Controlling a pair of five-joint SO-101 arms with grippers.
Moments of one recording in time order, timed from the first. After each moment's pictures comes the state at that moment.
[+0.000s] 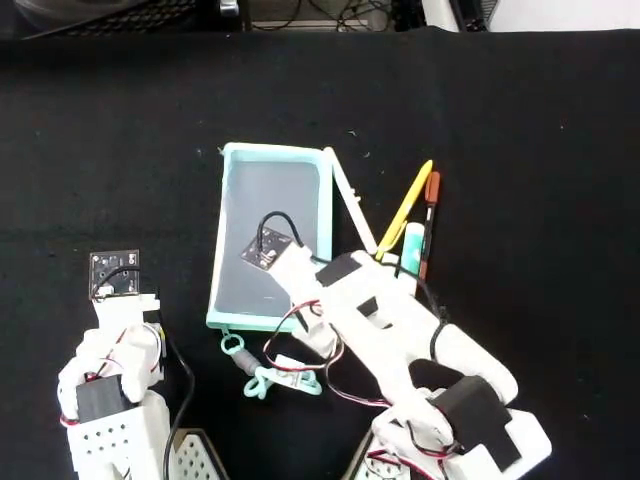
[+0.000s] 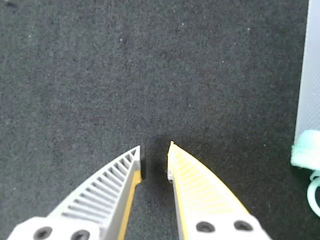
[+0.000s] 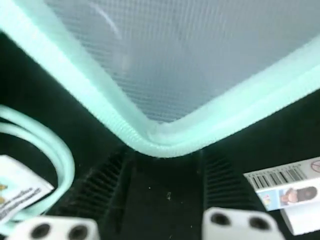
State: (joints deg) left arm -21.3 -101.8 96.5 71.3 -11.9; right arm -32.4 -11.4 54.1 56.2 19.7
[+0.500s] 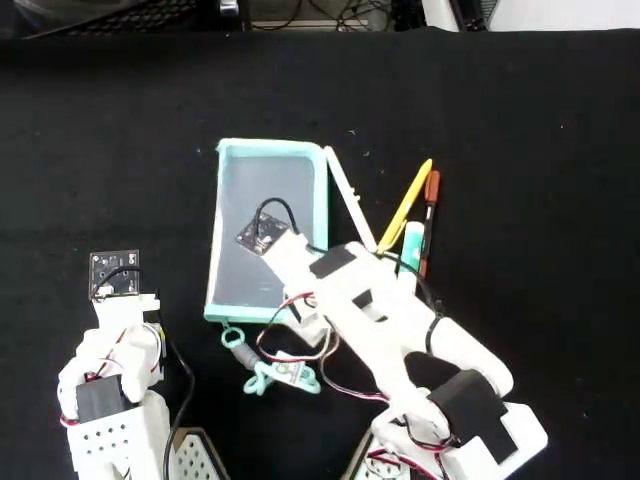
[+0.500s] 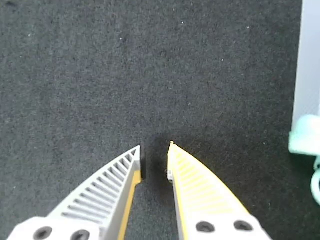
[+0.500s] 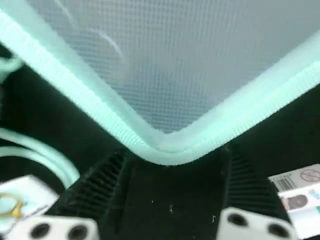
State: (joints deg) left arm -21.3 -101.8 96.5 71.3 -11.9; right arm -33.4 -10.3 48.8 57.6 16.7
